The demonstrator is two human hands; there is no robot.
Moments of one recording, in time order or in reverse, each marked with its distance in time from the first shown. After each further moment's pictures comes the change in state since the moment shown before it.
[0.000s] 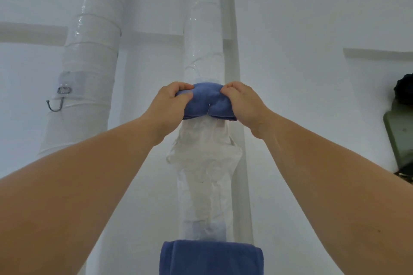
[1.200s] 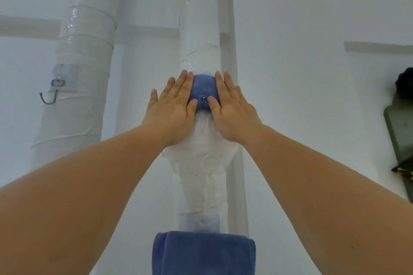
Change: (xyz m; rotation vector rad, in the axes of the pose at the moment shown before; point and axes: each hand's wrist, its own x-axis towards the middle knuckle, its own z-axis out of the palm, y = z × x) left_hand -0.009 -0.026 0.020 0.919 -0.089 0.179; right_hand -0.016 0.031 0.017 -0.679 -0.033 -0.154
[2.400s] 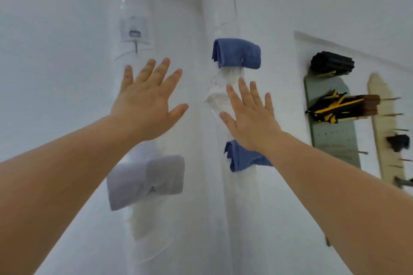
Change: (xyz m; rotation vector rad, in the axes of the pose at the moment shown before) left_hand -0.183 -0.205 -0.119 0.044 -0.059 0.307; right_hand -0.181 -0.230 0.036 -0.673 -0.148 0.287
